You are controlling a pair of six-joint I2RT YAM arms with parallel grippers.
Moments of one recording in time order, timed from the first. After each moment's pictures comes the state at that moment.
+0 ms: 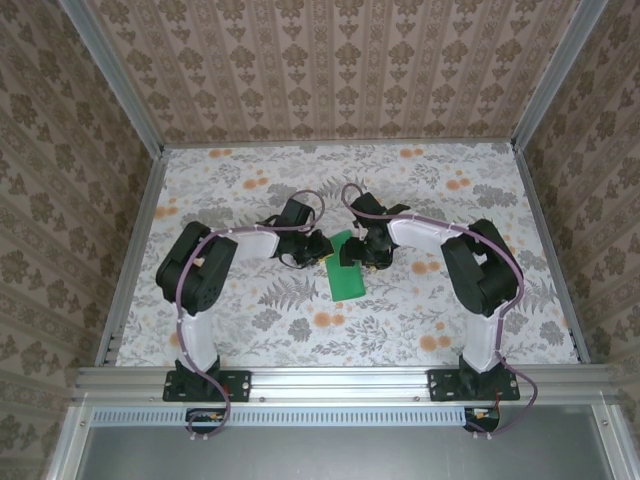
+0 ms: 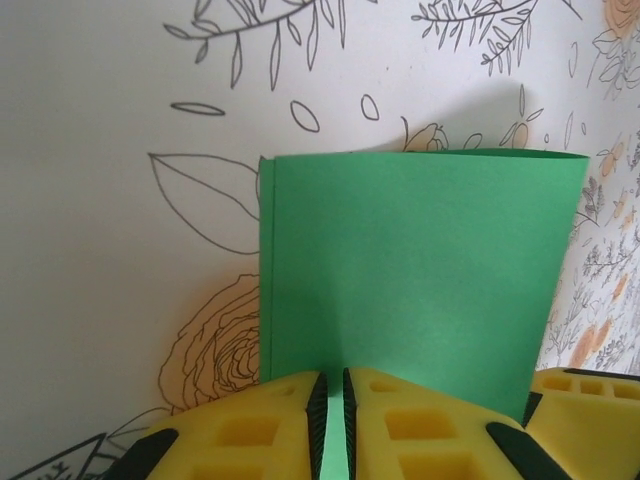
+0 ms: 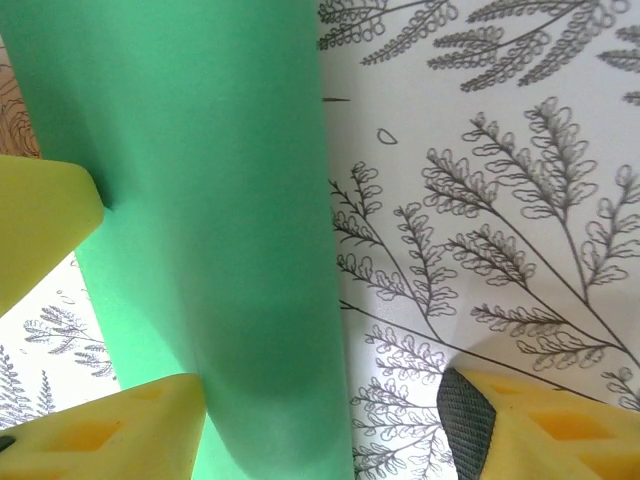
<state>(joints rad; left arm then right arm) -0.61 1.93 1.07 -0.13 0.42 -0.94 0.52 1.91 1.24 -0.64 -0.20 0.54</state>
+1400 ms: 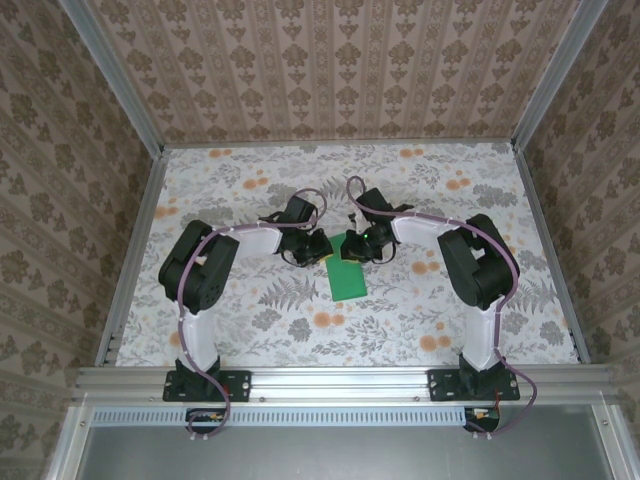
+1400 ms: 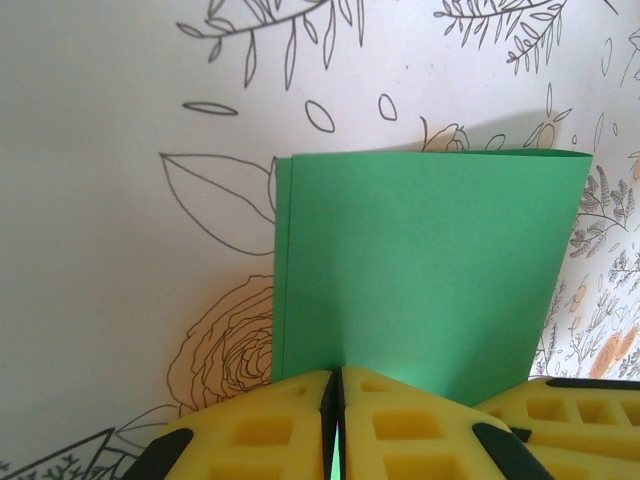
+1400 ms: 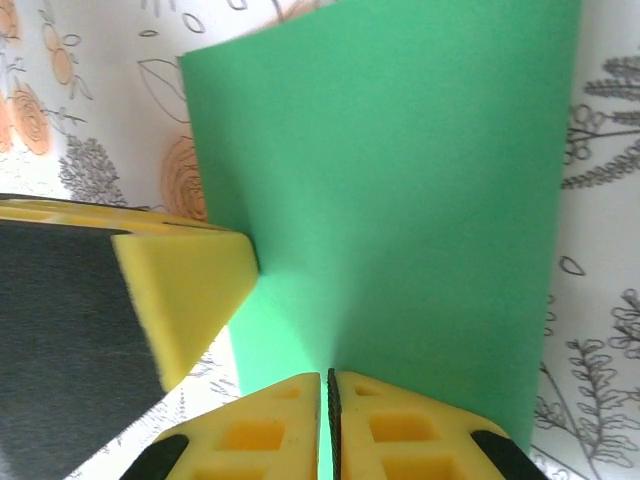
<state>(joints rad) -0.62 1.95 1.12 -0.22 0.40 -0.93 0.47 1.96 1.23 -0.45 -0.46 0.55</state>
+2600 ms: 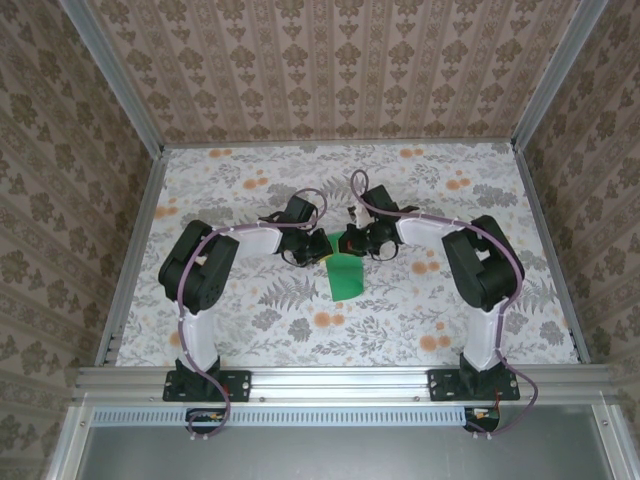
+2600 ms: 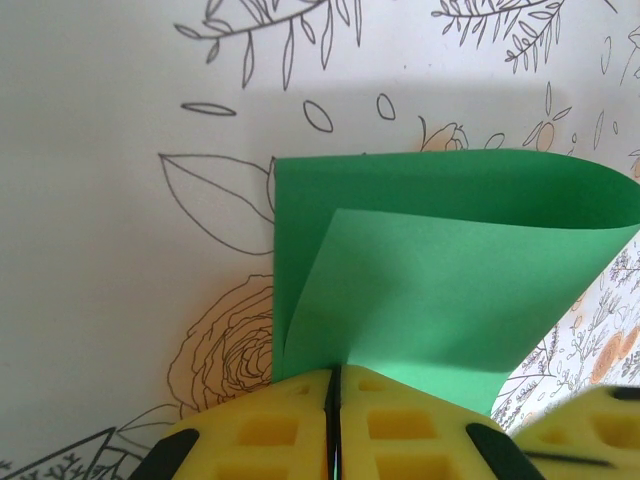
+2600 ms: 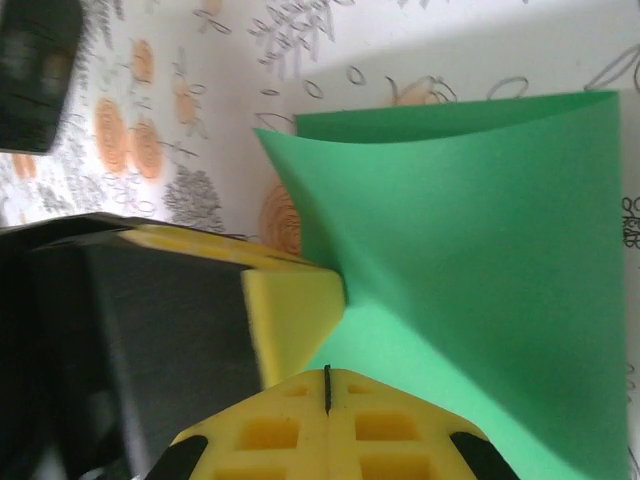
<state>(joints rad) -0.62 1.95 1.12 -0.22 0.39 -0.92 0.45 1.95 1.19 -0.30 -0.55 0.56</state>
